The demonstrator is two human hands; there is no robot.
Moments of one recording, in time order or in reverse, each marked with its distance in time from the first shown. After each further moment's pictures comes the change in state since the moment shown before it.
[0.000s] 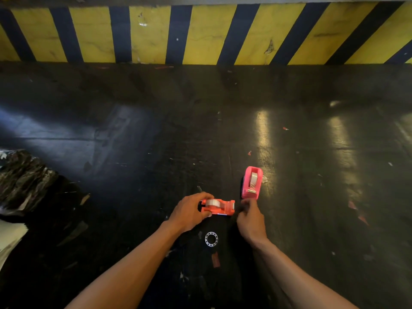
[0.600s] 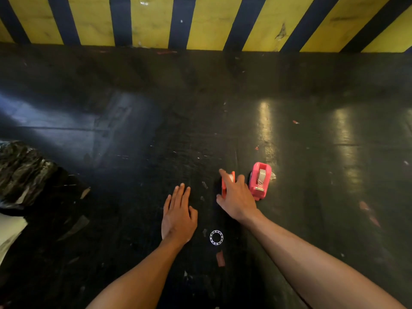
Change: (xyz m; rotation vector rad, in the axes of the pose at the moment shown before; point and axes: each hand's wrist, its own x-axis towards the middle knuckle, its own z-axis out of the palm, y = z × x) left_hand -0.017 -0.048 0.035 0.346 0.388 -0.190; right_hand 0.039 -0.051 0.031 -0.662 -0.130 -0.408
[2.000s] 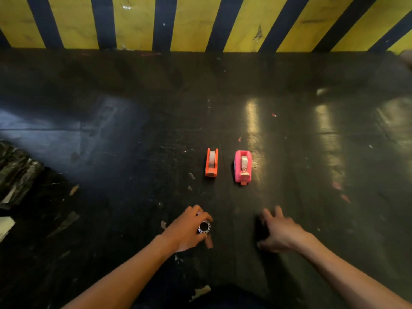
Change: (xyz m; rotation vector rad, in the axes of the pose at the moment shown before) left_hand -0.044 0.031 -0.025 -0.054 -0.535 0.458; right_hand -0.126 0.104 -0.046 -0.274 -0.418 0.318
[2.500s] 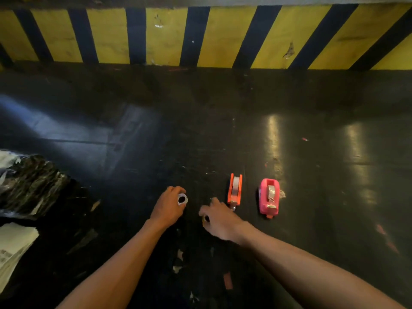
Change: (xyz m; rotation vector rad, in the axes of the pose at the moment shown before) left_hand 0.033 -0.089 -0.102 -0.204 0.380 -0.463; right_hand 0.075 -0.188 -0.048 0.076 0.036 -0.598
